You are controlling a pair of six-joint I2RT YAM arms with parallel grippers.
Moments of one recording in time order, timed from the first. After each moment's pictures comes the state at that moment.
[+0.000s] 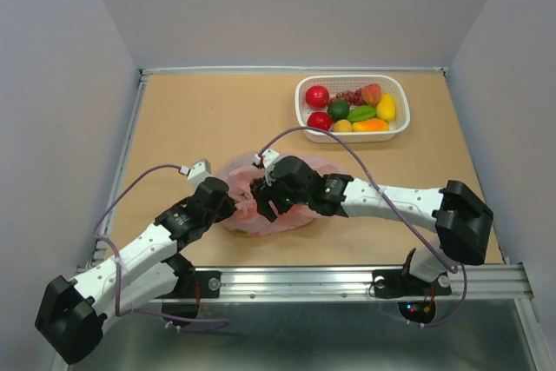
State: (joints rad) left arm -0.68 0.79 0.42 -0.43 -0.34 -0.99; right arm 1.09 1.57 1.05 -0.18 0.04 0.24
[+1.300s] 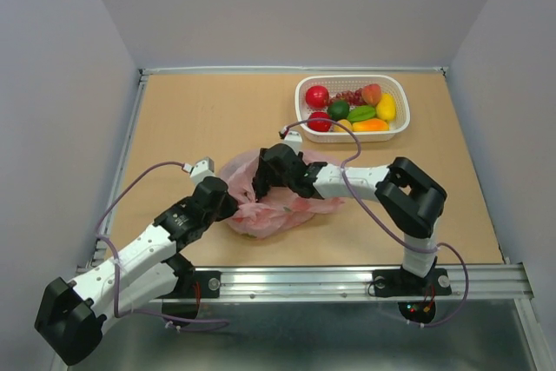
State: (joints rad) left arm -0.68 0.78 0.42 -0.40 -0.30 -0.93; right arm 0.95 1.87 1.15 -0.01 0.37 0.83
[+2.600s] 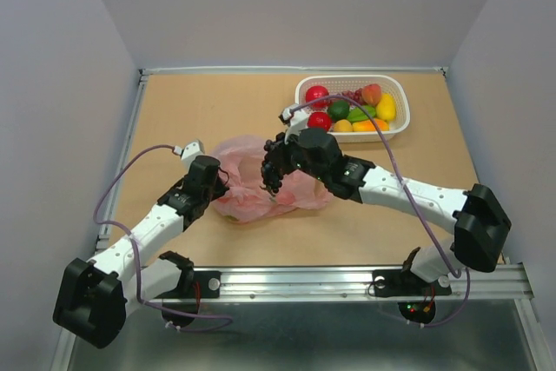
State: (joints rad) left arm -0.46 0.98 0.51 -0.29 -0.33 -0.77; right arm 0.94 1.47 1.06 0.07 0.15 0.33
